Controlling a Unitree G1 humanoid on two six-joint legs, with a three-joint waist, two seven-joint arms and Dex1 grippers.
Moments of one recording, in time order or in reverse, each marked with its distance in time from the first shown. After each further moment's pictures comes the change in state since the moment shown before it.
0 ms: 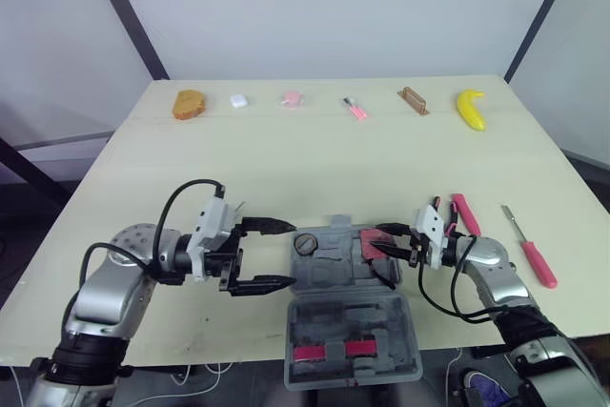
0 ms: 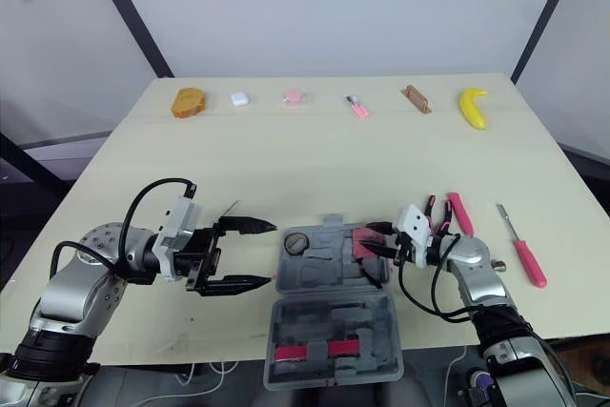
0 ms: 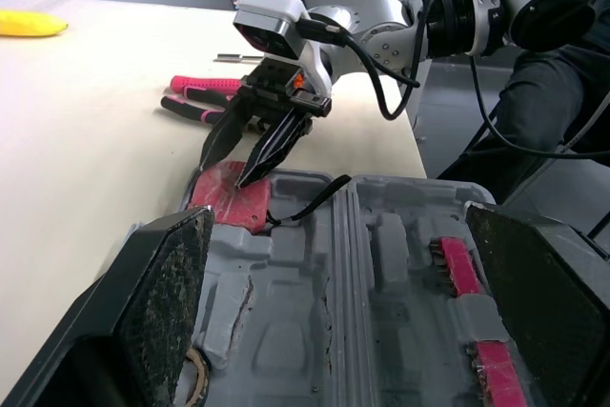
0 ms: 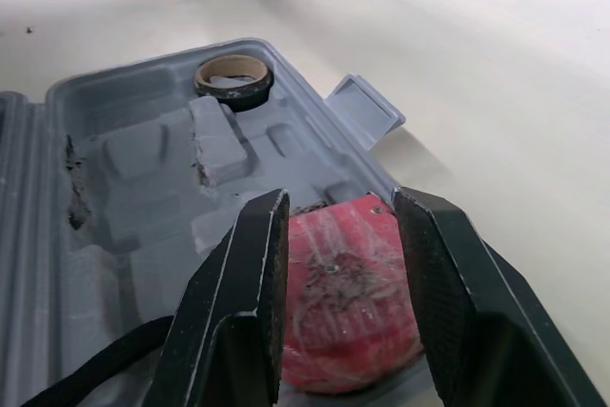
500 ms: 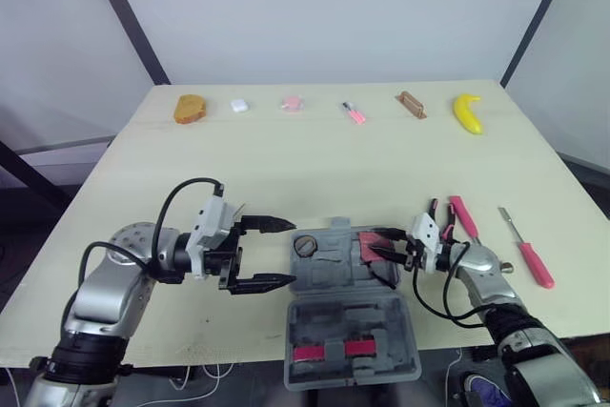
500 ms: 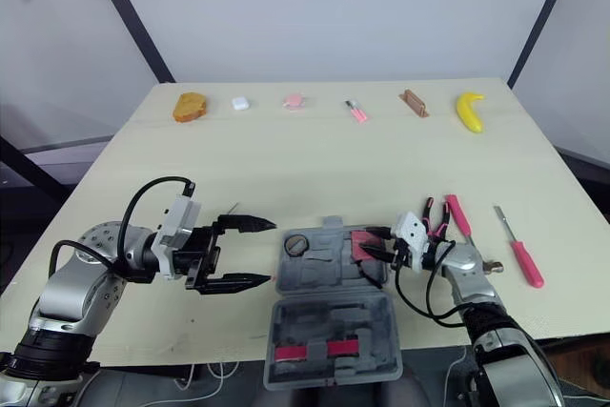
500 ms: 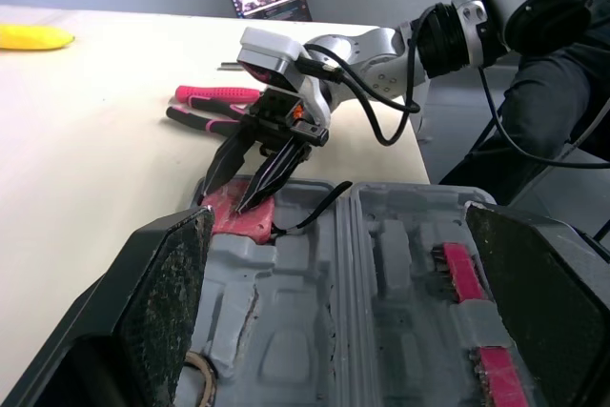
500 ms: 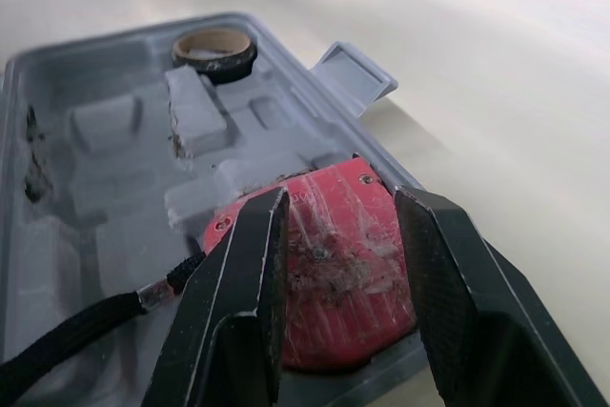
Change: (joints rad) left arm 0.000 0.001 0.005 0.000 -0.001 0.000 0.003; right arm -0.065 0.048 0.020 0.291 -0.063 -0.190 -0.007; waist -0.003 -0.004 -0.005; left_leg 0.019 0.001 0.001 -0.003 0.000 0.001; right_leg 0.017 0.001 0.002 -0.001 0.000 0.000
